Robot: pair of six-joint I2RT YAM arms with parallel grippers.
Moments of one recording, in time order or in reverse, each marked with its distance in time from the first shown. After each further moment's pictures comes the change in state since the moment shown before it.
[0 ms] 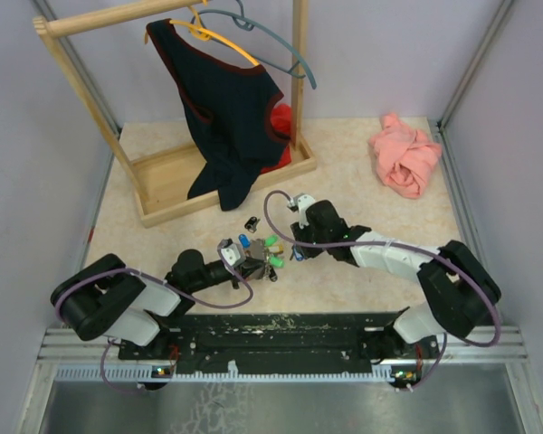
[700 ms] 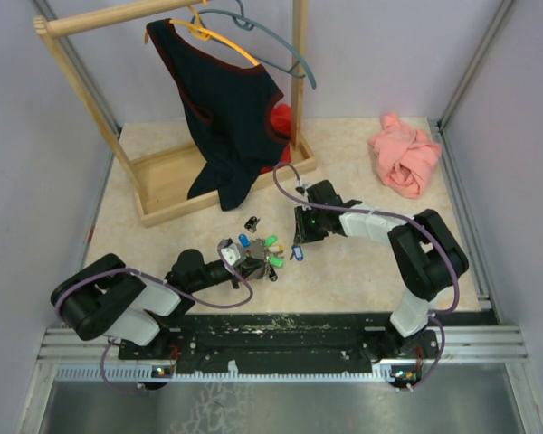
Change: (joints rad) left arm 0.000 0.000 0.000 0.000 0.000 0.000; right arm -0.160 0.268 0.236 -0.157 -0.169 0.222
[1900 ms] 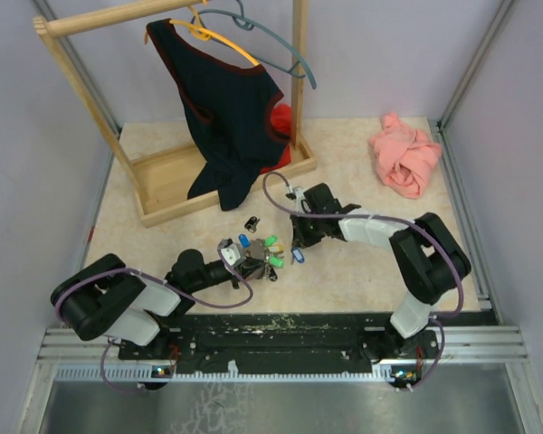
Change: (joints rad) left arm 0.000 0.000 0.000 0.000 0.000 0.000; right arm 0.017 0.029 -0.014 0.033 -0.079 -0.122
